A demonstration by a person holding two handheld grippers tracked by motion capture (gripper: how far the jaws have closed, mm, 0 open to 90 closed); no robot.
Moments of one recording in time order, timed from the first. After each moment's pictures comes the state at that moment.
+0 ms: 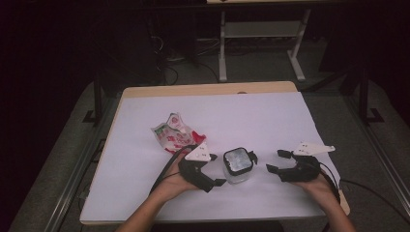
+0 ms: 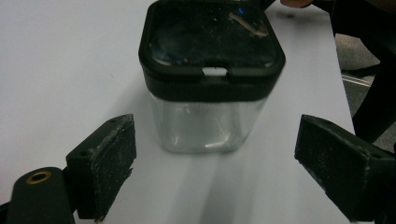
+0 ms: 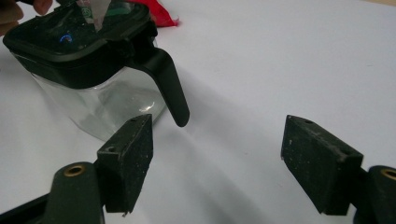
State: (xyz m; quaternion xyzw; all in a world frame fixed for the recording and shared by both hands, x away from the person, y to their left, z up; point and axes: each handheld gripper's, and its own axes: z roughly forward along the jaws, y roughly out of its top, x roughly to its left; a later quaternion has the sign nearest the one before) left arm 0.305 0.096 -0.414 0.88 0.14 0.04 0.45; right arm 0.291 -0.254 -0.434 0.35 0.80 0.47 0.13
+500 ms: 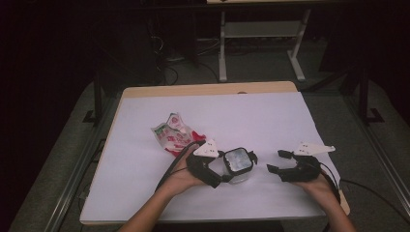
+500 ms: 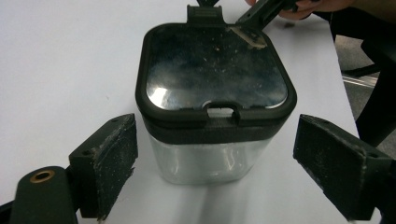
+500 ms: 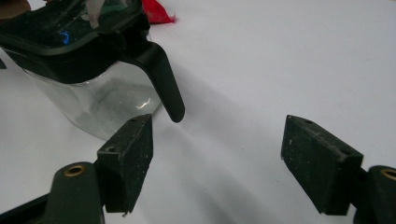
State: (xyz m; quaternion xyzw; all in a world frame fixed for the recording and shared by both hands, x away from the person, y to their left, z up) left arm 0.315 0.079 -0.410 0.88 0.12 0.03 0.46; right arm 0.292 -0.256 -0.438 0.36 0.80 0.47 0.13
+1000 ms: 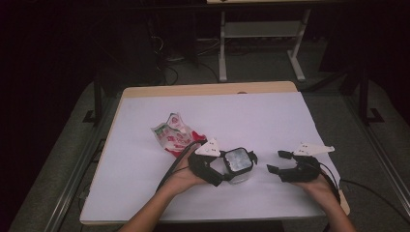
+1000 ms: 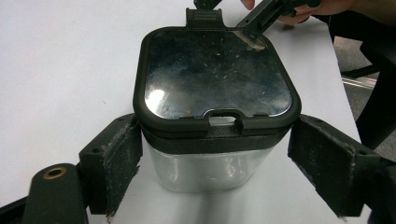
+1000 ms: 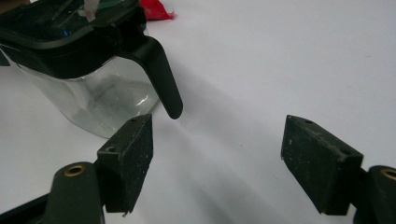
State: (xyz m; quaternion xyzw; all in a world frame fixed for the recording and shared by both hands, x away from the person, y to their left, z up) left arm 0.317 0.075 -0.413 0.88 0.12 0.03 0.46; right arm 0.292 -0.257 -0.440 0.36 0.80 0.46 0.13
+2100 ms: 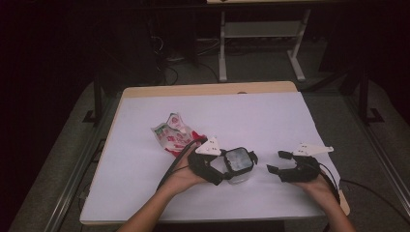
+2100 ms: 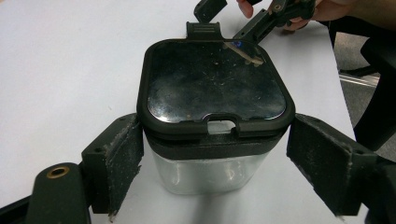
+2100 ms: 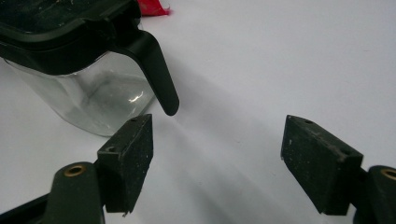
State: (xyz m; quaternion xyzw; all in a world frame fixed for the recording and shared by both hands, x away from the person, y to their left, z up) left arm 0.314 0.074 -0.402 0.88 0.12 0.04 0.45; right arm 0.293 -0.256 -0.443 0.36 0.80 0.46 0.13
